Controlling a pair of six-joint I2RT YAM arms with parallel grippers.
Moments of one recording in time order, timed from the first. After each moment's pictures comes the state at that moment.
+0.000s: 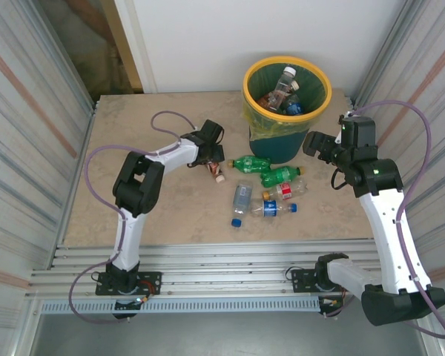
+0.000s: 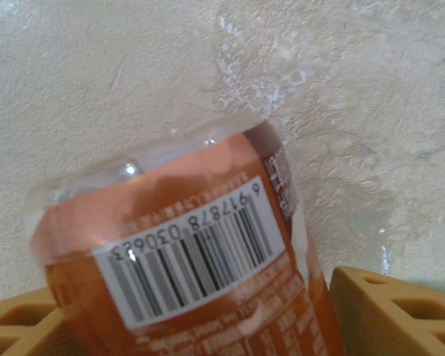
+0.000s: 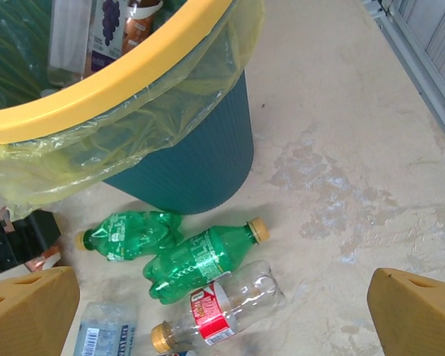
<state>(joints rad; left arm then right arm) -0.54 2.17 1.61 -0.51 -0.18 -0.63 0.15 1.05 1.32 -0.93 0.12 0.38</state>
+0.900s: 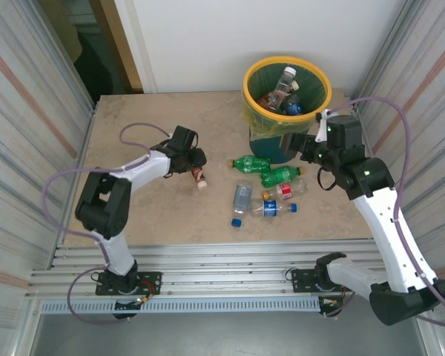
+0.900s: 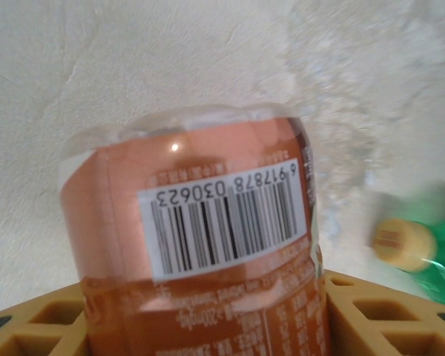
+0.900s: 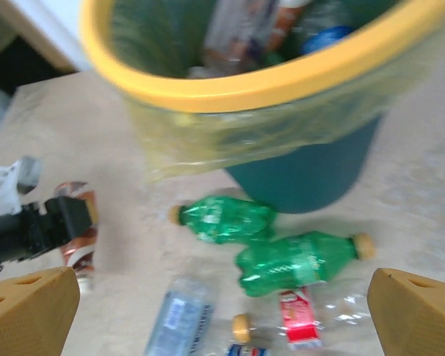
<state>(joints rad) -0.46 1.77 1.19 -0.36 -0.04 -0.71 0.34 1.06 1.32 -0.83 0.00 0.38</state>
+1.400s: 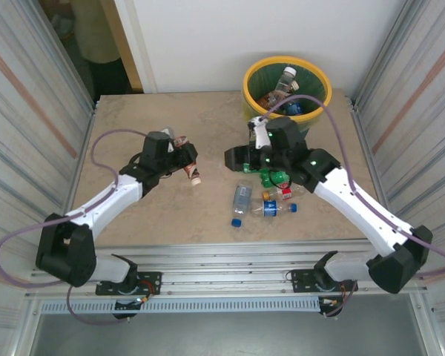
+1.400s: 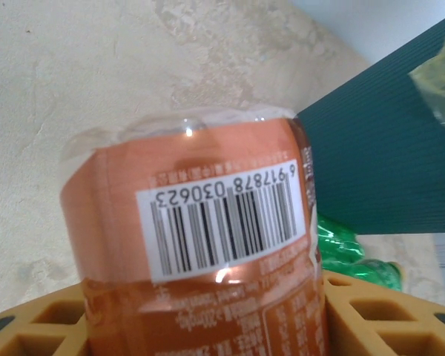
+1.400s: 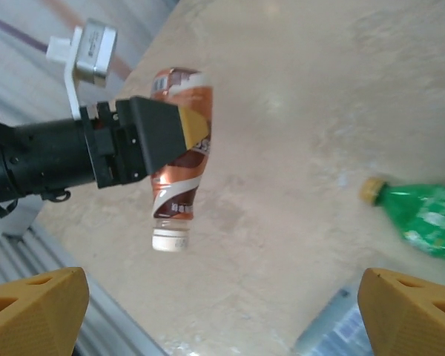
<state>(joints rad) -0.41 1.34 0.91 -0.14 0.09 -0.74 0.69 1.31 1.30 -0.58 -0.19 0.41</state>
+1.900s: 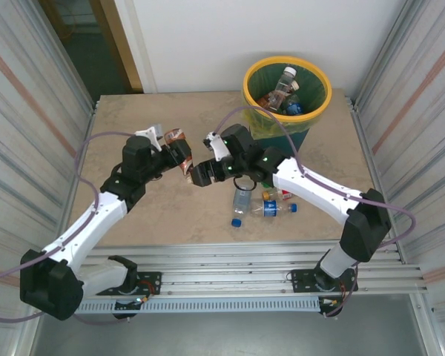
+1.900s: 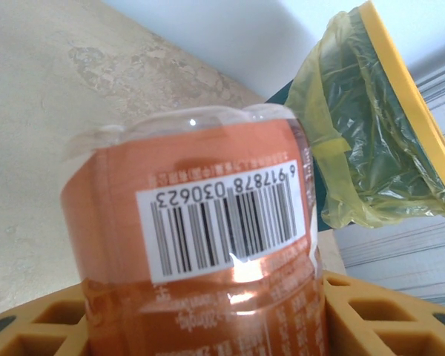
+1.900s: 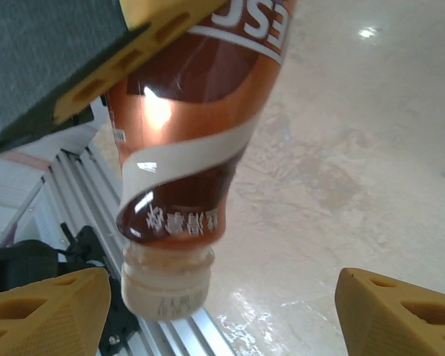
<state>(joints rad) -0.40 1.12 0.85 -0.08 0.18 -0.76 0.83 1.60 1.38 -0.46 -0.37 0.41</state>
